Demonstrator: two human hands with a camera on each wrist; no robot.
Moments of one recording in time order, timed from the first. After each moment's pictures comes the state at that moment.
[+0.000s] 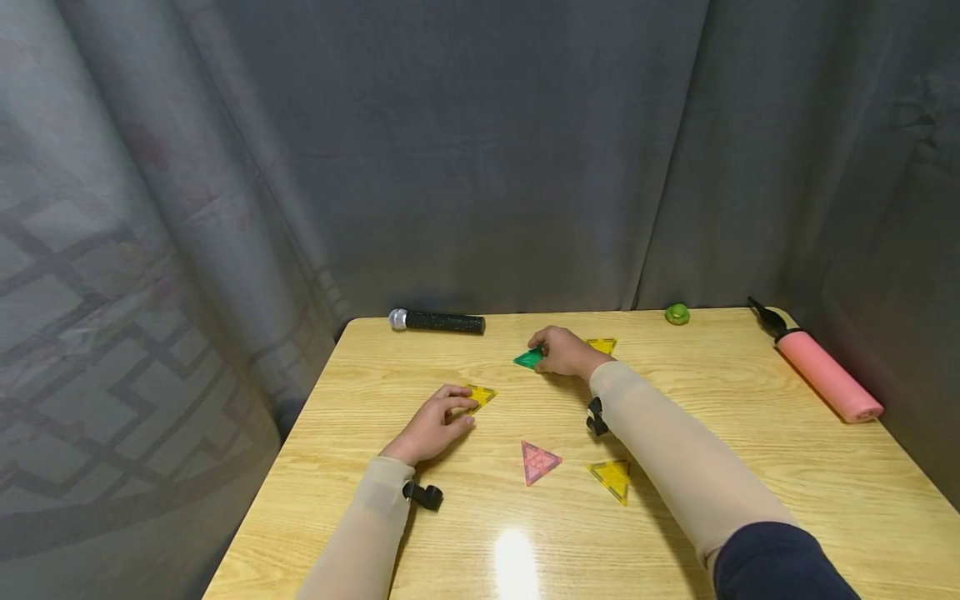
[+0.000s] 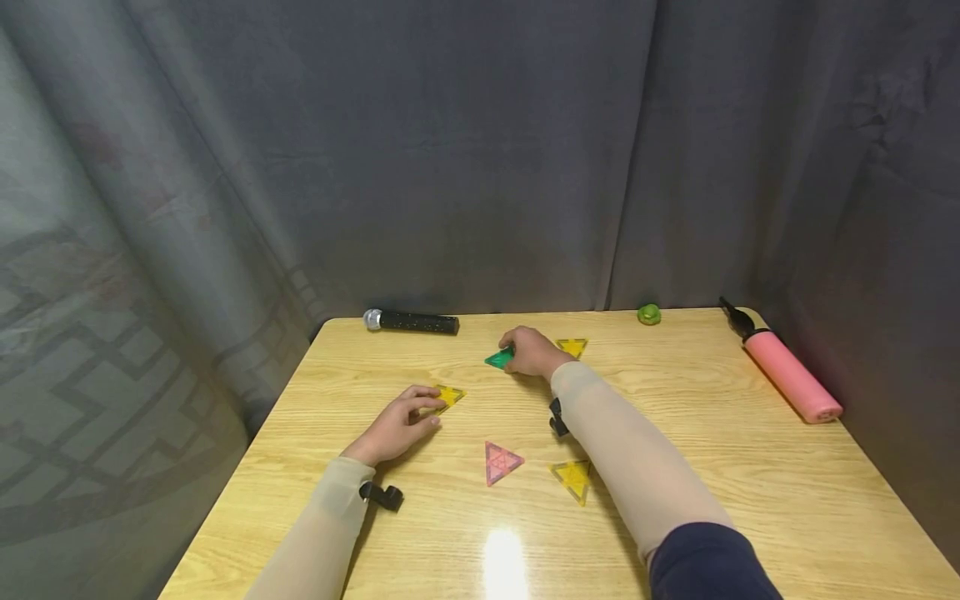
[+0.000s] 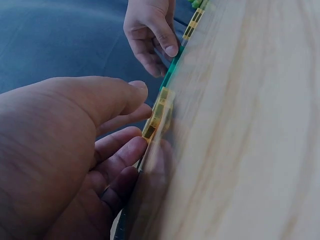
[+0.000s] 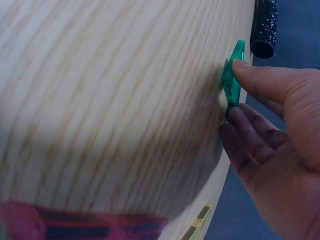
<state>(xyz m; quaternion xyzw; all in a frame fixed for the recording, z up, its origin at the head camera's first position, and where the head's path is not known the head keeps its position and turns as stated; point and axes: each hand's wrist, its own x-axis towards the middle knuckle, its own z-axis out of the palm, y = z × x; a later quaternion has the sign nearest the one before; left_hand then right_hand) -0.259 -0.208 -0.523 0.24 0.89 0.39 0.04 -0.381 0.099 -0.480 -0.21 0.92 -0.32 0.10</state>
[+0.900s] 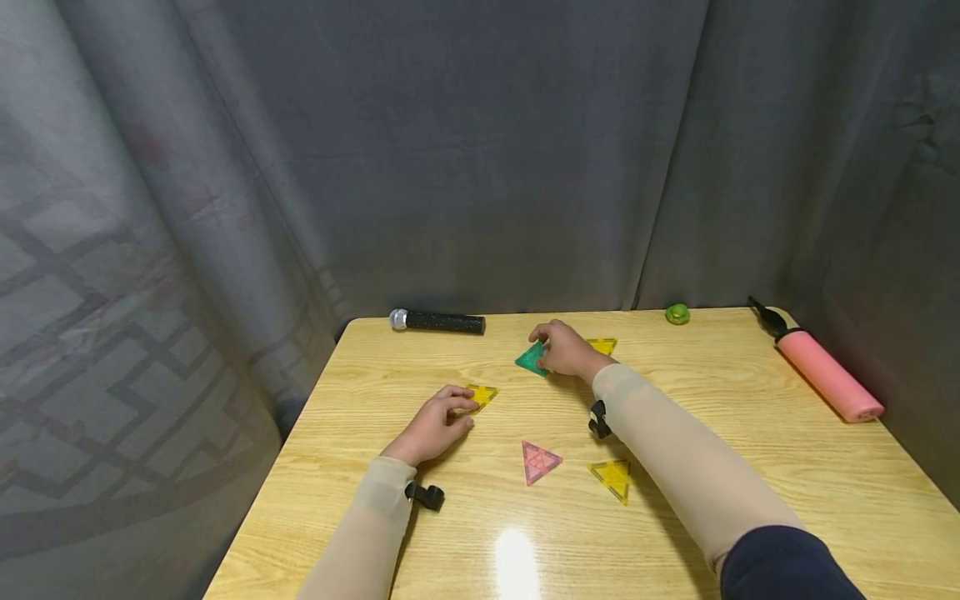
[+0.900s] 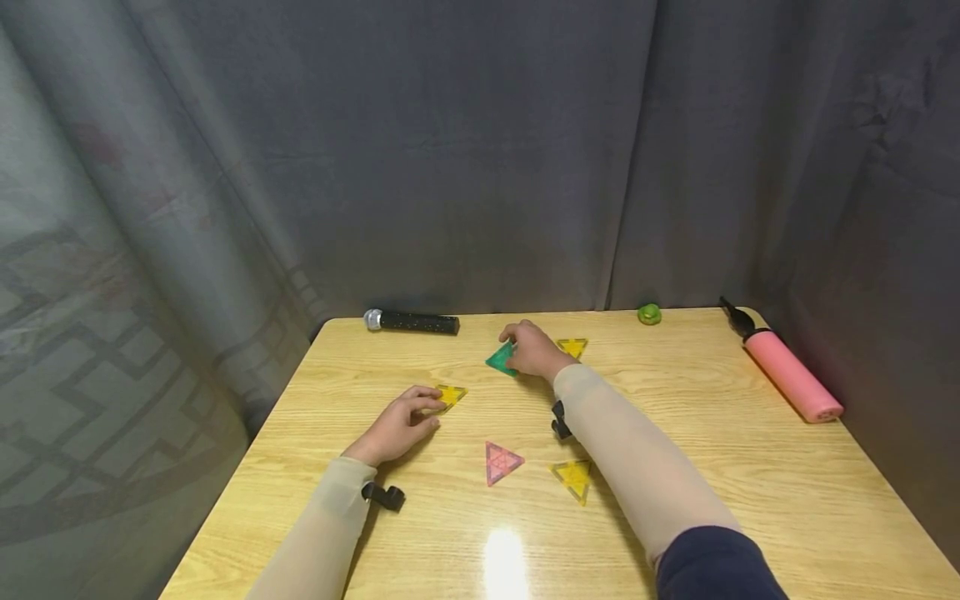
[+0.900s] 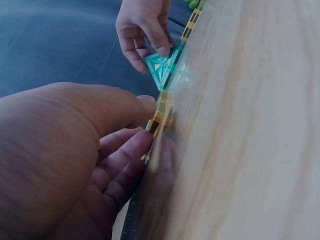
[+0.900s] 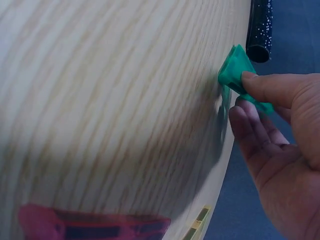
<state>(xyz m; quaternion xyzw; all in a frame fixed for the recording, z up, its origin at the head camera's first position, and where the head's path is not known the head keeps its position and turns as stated) -0.257 -0.205 -0.518 0.23 0.89 0.39 0.04 -0.377 0.099 -0.479 -0.19 0.91 -0.35 0.07</state>
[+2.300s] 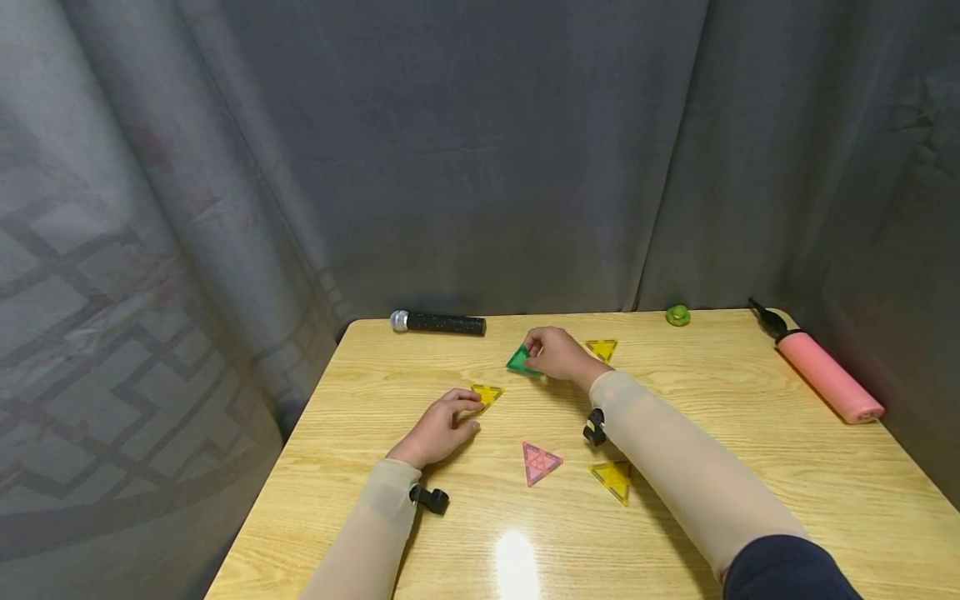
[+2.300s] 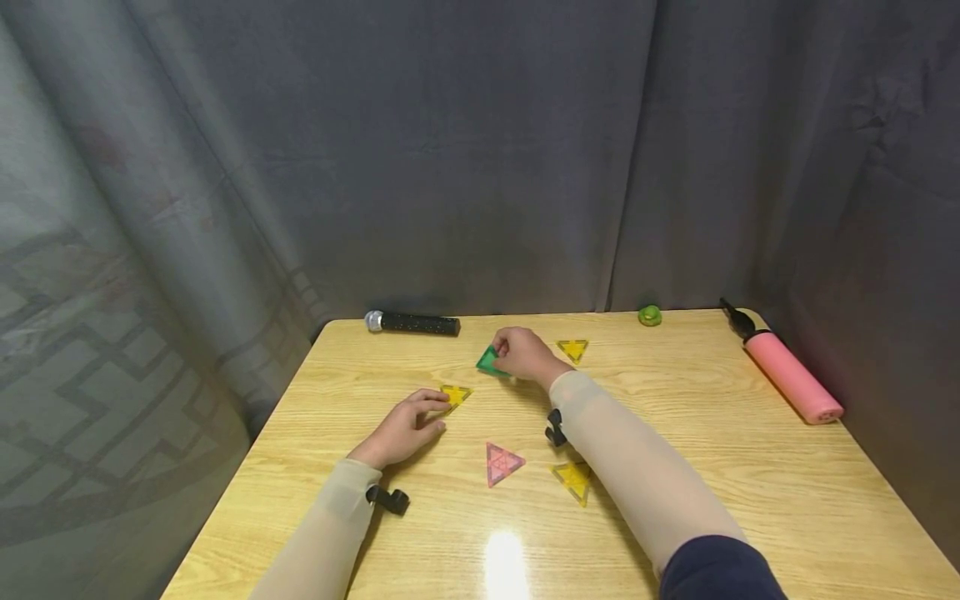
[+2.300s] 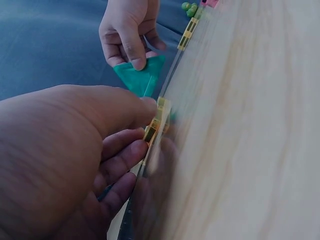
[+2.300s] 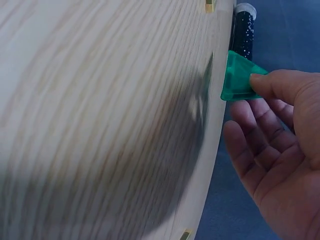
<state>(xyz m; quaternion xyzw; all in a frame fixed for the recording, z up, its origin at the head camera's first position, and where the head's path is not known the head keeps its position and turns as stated) -0.255 -0.197 -0.517 0.25 0.90 0.36 0.03 -0.368 0.087 -0.477 -0.21 0.90 -0.39 0.05</state>
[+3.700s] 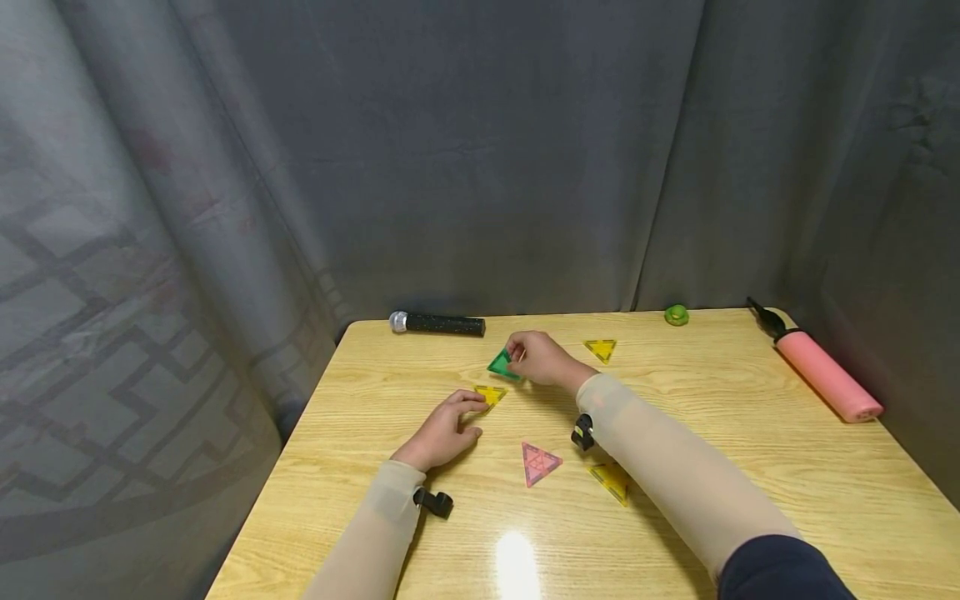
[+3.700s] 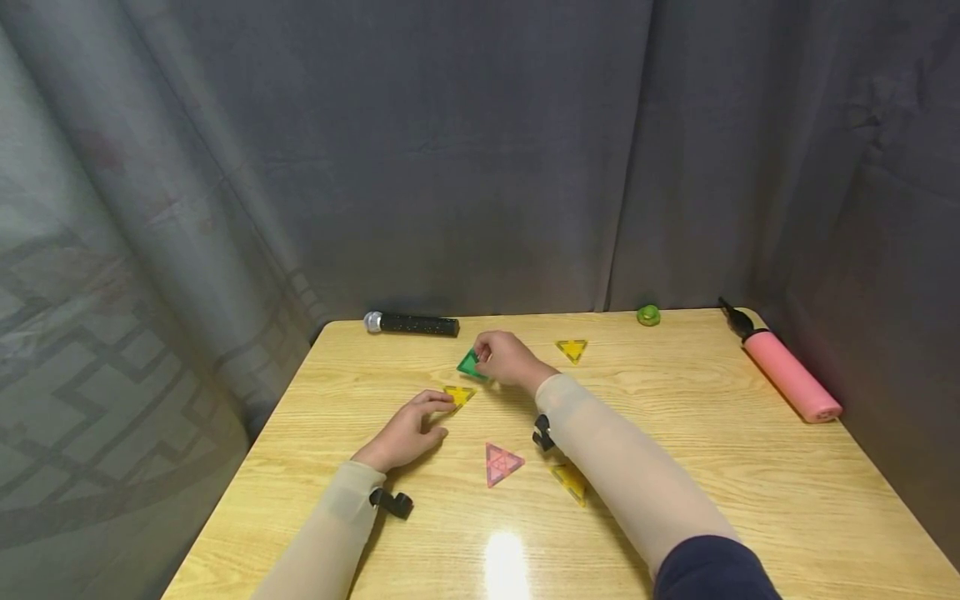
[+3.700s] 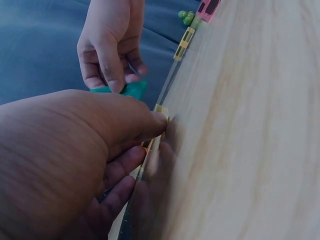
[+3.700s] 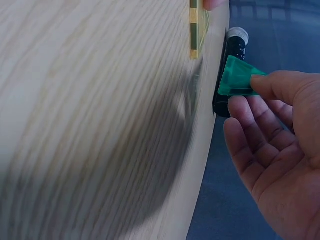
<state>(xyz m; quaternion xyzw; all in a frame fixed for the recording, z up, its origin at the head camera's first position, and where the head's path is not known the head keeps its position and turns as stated) -0.254 -0.189 -0.520 0.25 0.90 0.35 0.04 -0.353 0.059 -0.467 -0.24 0.89 -0.39 0.06</state>
